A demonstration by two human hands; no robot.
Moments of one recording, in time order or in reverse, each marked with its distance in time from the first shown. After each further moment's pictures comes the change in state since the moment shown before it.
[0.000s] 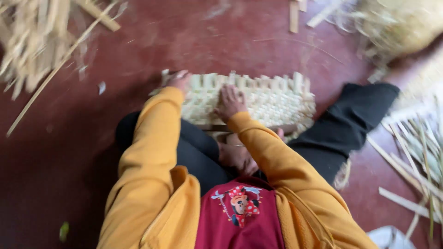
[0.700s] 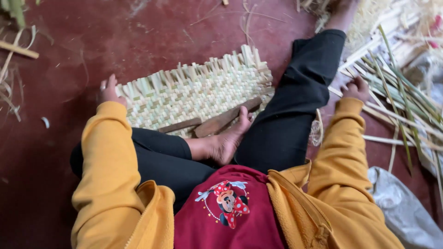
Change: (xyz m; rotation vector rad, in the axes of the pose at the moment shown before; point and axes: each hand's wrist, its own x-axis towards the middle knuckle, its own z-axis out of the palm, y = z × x) left_hand -0.057 -0.015 -0.031 -0.053 0.162 -0.241; right_hand -0.196 0.535 0.137 1.483 1.356 0.670
